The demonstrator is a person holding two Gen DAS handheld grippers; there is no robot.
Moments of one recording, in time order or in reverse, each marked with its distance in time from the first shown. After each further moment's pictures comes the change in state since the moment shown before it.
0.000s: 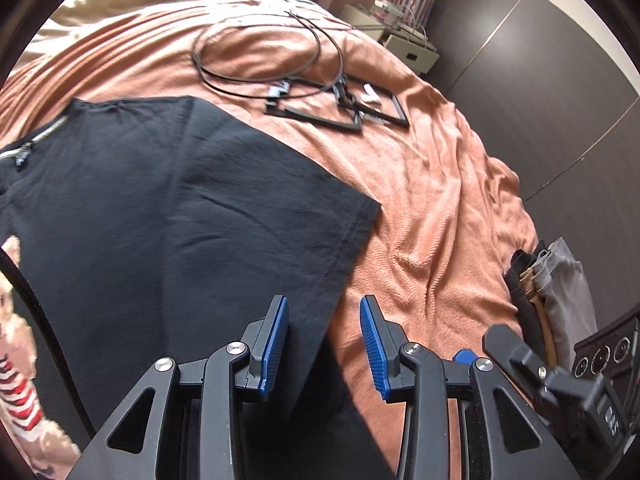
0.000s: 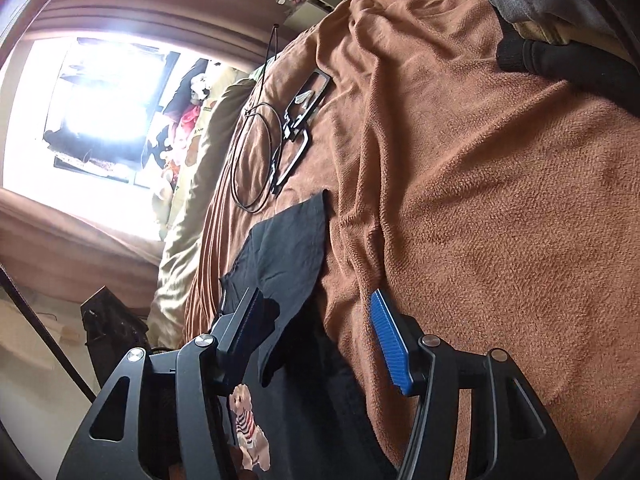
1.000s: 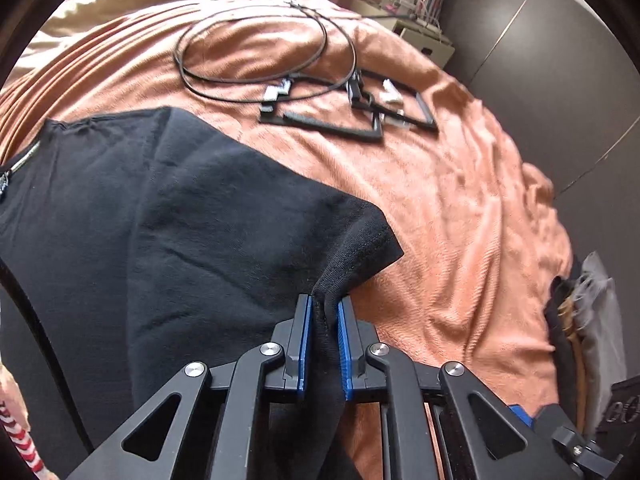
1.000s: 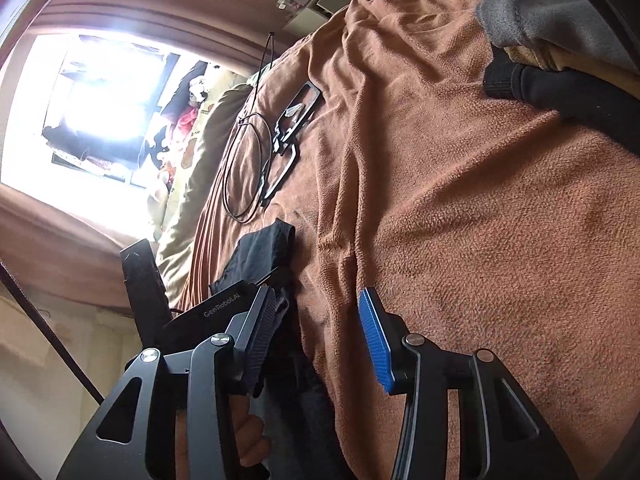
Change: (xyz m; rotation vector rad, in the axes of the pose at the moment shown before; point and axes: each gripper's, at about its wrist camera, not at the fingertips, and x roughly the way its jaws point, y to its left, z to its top) left arm 0.042 0.002 0.038 0.005 -0.005 0.057; right arm -0.036 -0.010 0.002 -0.017 -0.010 -0.008
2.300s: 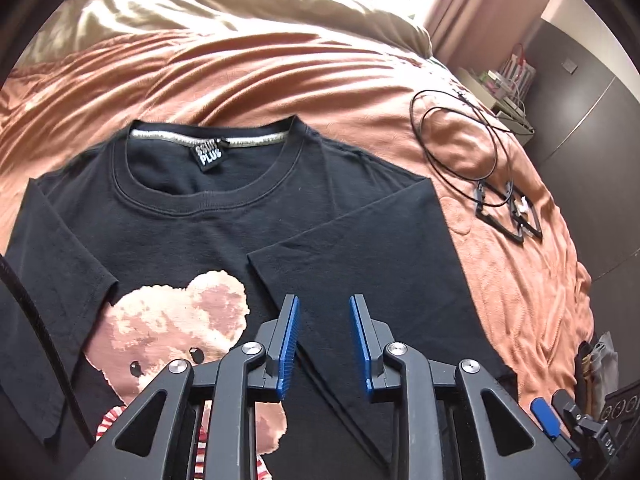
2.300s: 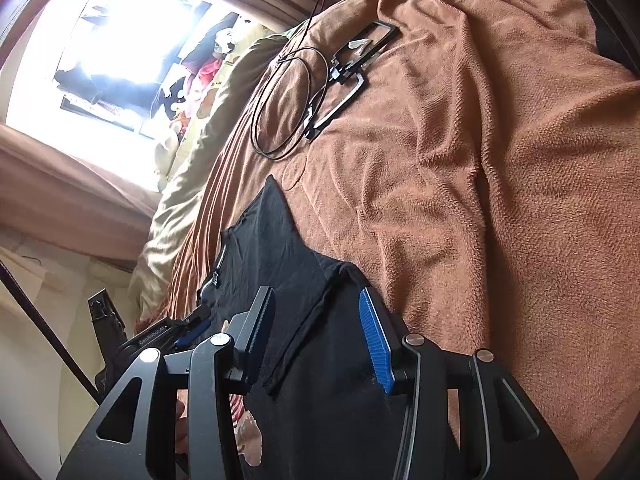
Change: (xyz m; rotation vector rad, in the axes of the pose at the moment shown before) left arm -0.105 0.202 -0.015 -0.249 -0.123 0.131; right arm 0.094 0.063 -0.024 -0.135 0.084 -0.013
